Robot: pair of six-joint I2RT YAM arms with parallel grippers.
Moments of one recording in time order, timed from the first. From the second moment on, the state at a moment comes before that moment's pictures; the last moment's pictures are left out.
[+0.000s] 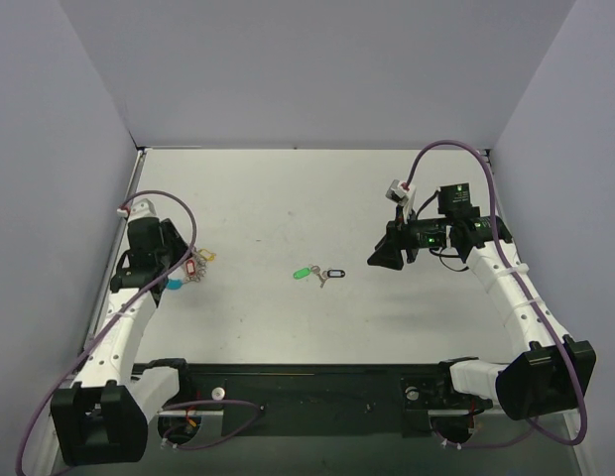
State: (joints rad) left arm 0.04 1.03 0.71 -0.34 -0.15 -0.46; right arm 0.17 1.23 1.09 -0.76 -0.93 -0.40
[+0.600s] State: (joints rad) left arm 0.03 0.69 0.68 -0.25 0.36 -0.47; right arm 0.10 1.07 1.06 -0.77 -0.73 -0.42
